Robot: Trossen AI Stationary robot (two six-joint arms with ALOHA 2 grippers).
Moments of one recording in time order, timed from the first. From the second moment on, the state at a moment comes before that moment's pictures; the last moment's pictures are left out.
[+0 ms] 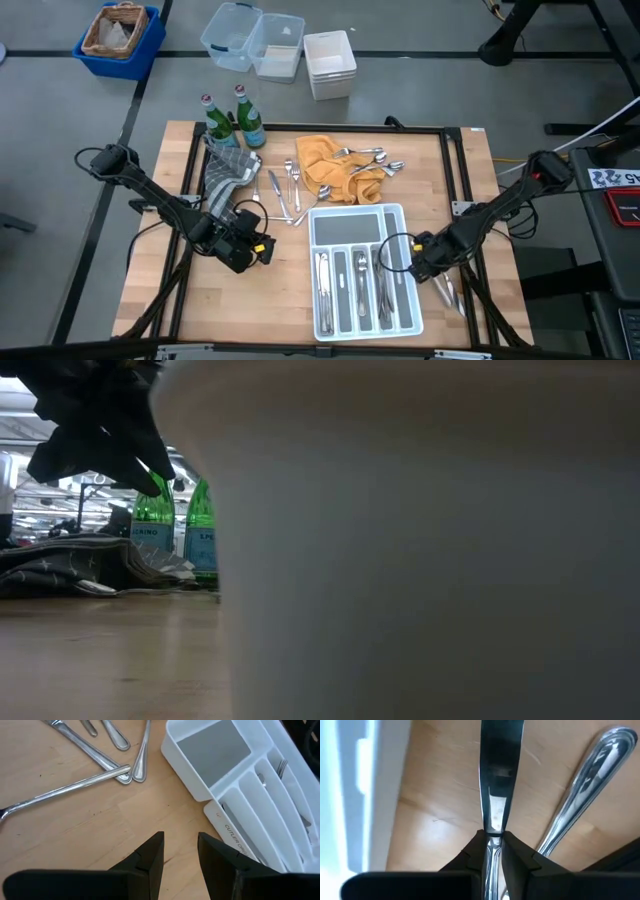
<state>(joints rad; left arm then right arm) -0.57 1.29 0.76 -0.49 -0.63 -1.49 0.63 1.23 0.57 -0.72 -0.28 1.68</state>
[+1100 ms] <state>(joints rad) -0.57 1.29 0.76 -0.49 -0.63 -1.48 0.63 0.92 0.58 -0.48 -0.28 1.73</state>
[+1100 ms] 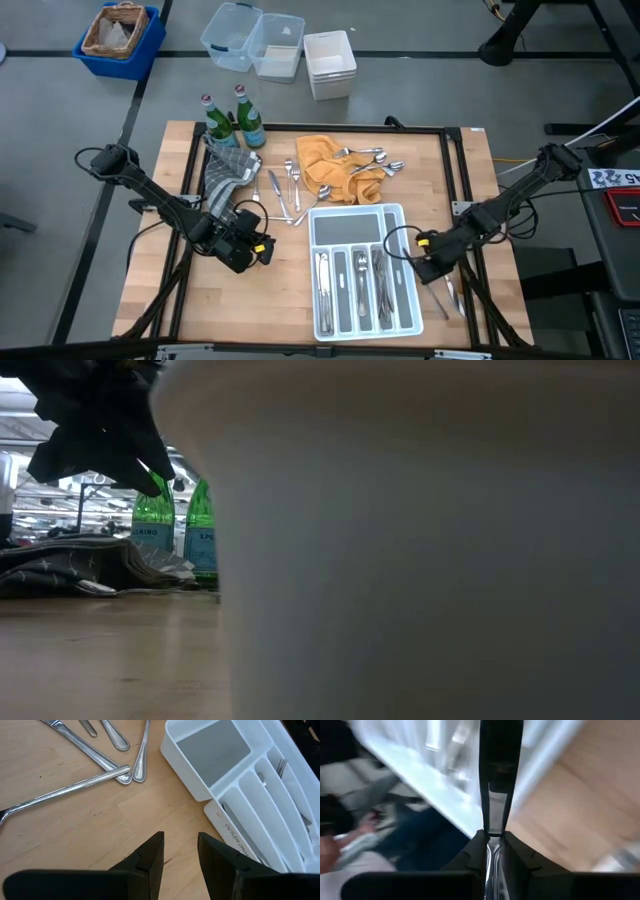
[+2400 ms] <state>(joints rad) -0.57 1.29 0.76 -0.48 -0.63 -1.47 0.60 1.66 0.87 0.36 0.25 1.61</state>
